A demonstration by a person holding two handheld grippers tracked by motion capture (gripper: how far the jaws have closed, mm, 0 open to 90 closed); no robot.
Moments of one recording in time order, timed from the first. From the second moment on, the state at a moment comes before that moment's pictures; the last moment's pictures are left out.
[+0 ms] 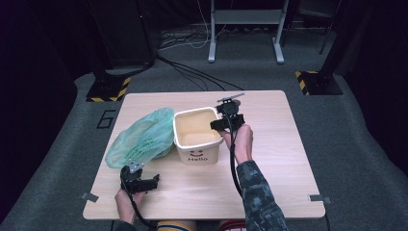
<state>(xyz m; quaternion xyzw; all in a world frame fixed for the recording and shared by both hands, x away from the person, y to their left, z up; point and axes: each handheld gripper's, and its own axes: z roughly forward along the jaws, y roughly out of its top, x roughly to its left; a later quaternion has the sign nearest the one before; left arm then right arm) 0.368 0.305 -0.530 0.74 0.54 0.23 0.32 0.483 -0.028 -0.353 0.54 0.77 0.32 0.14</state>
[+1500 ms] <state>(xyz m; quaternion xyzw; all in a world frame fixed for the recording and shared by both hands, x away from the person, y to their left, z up) 0.375 0.299 -0.530 0.74 0.55 0.23 0.32 0.522 -0.027 -0.356 0.57 0.74 0.32 0.16</state>
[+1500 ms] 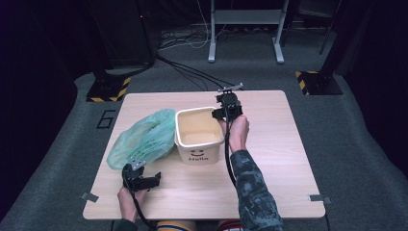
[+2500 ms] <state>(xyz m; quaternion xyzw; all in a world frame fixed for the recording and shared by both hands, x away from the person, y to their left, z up) 0.375 0.298 -0.530 0.74 0.55 0.23 0.32 0.474 -0.038 -0.366 0.59 0.72 0.34 0.14</state>
